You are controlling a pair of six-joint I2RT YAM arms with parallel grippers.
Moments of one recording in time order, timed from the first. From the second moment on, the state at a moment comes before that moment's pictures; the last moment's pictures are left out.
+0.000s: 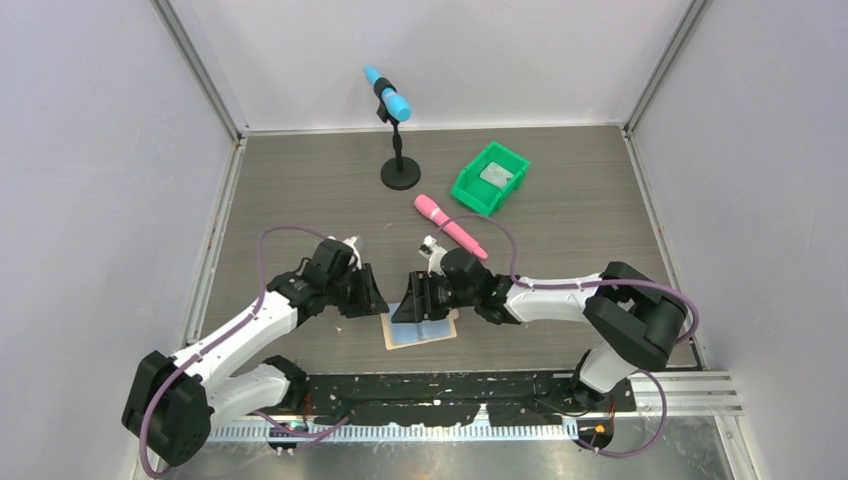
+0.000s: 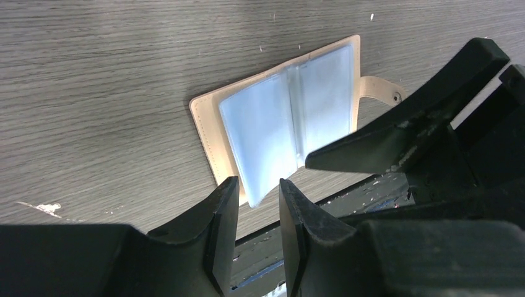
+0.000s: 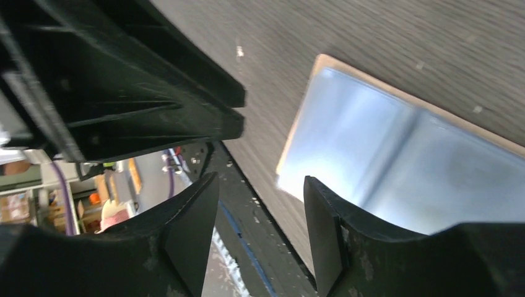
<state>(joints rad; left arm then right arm) -0.55 1.03 0.59 -0.49 0.25 -0.74 0.95 1.57 0.68 0.32 -0.37 0.85</state>
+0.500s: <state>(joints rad) -0.56 1.05 0.59 -0.43 0.30 -0.74 0.87 1.46 0.65 0.24 -0.33 0.82</state>
